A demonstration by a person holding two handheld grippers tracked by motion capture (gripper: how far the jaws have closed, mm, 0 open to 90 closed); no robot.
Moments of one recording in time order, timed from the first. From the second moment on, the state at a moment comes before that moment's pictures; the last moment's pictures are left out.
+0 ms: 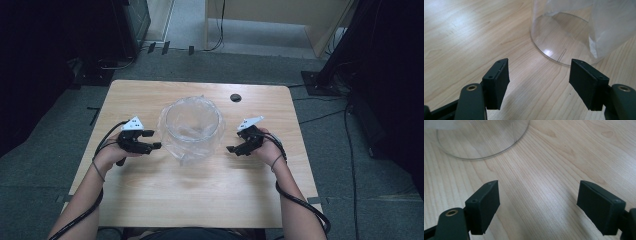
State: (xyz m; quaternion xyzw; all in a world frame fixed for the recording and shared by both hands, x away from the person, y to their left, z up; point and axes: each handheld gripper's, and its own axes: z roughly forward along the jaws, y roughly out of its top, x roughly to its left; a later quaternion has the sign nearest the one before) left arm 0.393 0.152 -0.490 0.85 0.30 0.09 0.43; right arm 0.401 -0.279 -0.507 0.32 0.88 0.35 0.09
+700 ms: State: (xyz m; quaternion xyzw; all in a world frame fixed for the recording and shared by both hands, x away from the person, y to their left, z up) left arm 0.402 0.150 -0.514 0.86 0.30 0.11 0.40; right arm 0.407 -0.276 -0.524 0.34 0.85 0.39 0.13
